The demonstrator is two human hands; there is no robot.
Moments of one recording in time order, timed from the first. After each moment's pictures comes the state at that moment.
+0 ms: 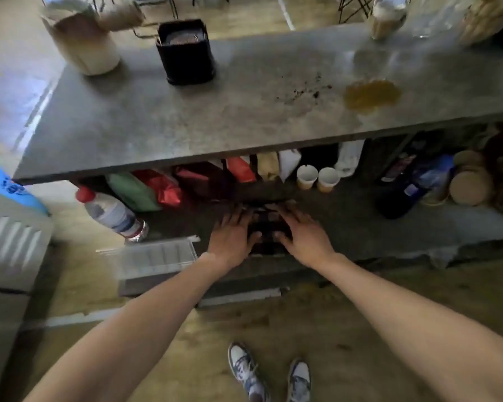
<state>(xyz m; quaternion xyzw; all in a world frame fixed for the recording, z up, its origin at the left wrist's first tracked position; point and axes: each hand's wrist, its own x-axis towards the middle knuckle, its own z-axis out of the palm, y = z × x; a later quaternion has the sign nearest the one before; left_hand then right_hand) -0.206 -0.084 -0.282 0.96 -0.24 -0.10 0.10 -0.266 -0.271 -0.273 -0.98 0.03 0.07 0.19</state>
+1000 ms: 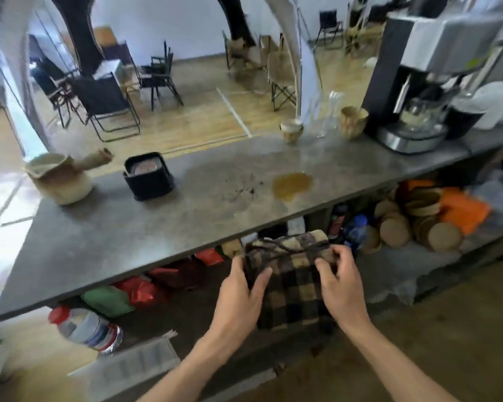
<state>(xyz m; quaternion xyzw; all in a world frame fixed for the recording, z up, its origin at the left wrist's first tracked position) -0.264 -0.150 -0.097 0.81 -0.21 -0.14 0.54 -0.346 -0.322 -0.107 -0.76 0.31 -0.23 0.52</state>
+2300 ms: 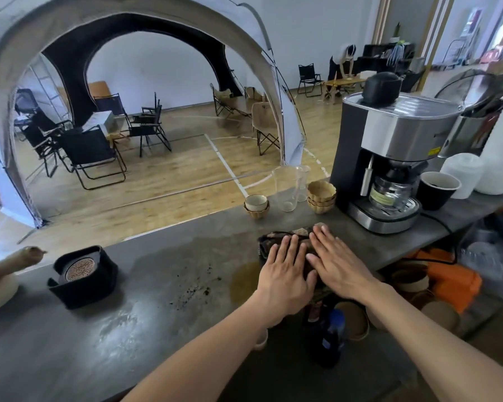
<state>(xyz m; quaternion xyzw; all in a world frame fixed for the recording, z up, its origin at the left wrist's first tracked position) -0.128 -0.422 -0.062 0.87 -0.49 -0.02 0.08 -0.194 -0.575 -0.065 -0.99 0.14 -0.02 0.10</state>
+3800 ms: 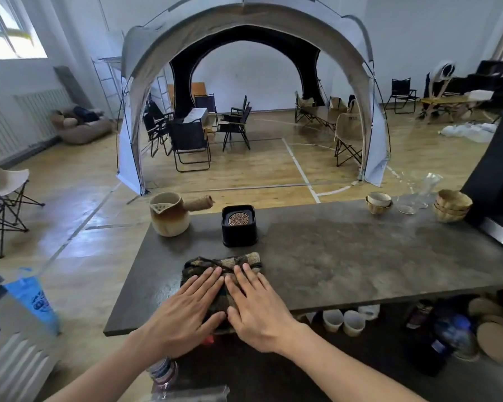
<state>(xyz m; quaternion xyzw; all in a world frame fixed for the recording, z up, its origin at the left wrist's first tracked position) -0.112 0.053 -0.052 0.92 -0.38 0.00 0.04 -0.158 -0.146 -0.052 -0.98 -0.16 0.00 0.11</state>
